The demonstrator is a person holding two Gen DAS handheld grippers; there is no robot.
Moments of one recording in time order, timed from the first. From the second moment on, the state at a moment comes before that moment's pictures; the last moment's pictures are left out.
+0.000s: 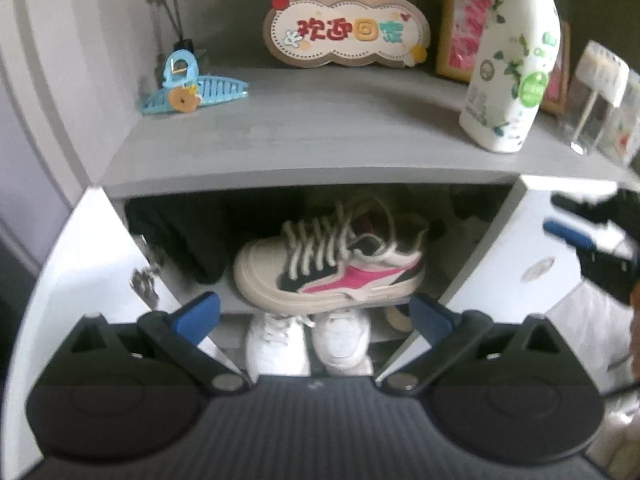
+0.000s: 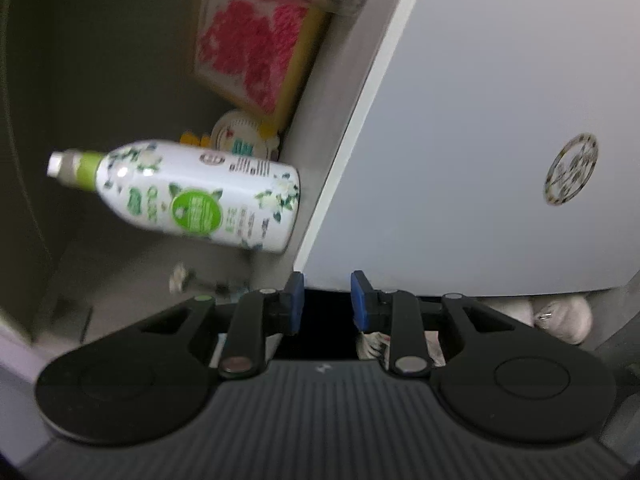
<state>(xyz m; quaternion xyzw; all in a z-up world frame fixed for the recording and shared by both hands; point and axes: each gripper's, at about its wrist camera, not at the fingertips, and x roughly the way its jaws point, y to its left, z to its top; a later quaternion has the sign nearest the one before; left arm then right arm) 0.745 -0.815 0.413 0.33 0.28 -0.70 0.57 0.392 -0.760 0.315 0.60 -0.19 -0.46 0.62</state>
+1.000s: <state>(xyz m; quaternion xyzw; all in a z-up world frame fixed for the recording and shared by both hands) 0.565 -0.461 0.425 0.22 0.36 -0.47 0.77 0.303 -0.556 0.376 0.39 0.20 -0.28 0.85</state>
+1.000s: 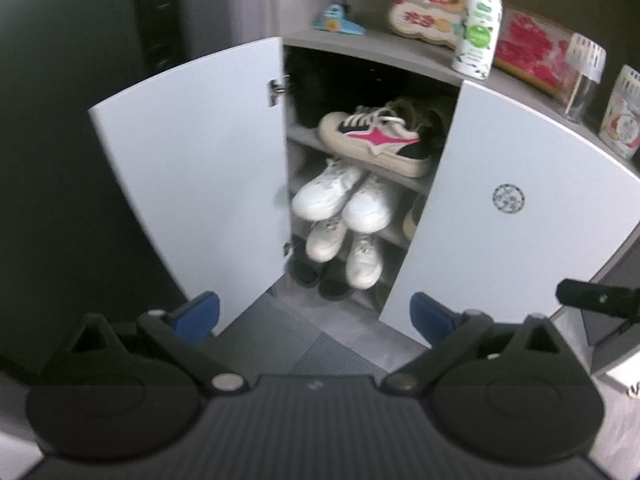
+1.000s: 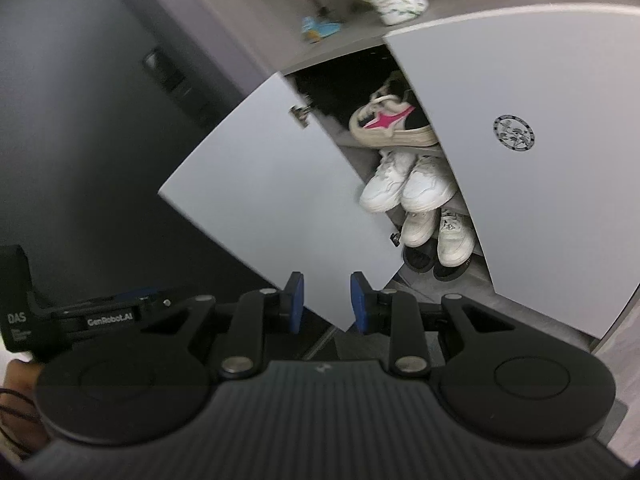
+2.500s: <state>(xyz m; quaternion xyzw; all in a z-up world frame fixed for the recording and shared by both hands) 0.390 -0.150 0.254 0.19 0.37 -0.29 0.86 0.185 -0.356 0.195 0.25 0.28 -0.20 0.90</state>
